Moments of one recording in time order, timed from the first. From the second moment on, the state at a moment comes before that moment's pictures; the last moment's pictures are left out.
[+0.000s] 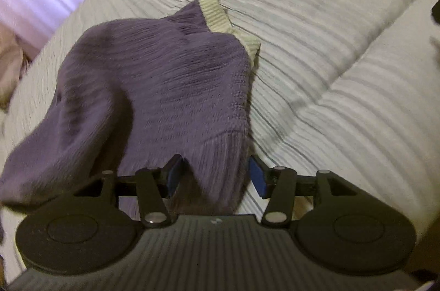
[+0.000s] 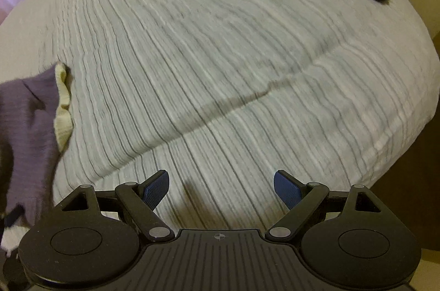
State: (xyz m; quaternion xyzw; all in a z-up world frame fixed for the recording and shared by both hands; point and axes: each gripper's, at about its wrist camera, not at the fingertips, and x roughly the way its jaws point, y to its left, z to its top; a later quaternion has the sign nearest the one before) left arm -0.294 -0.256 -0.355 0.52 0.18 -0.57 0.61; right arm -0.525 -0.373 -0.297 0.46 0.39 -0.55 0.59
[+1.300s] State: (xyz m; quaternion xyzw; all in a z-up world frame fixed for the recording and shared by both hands) left arm 0.100 -0.202 -0.187 0.23 0.28 -0.49 0.80; right arm -0.196 -0.405 -0.365 0.10 0.37 -0.35 0.85
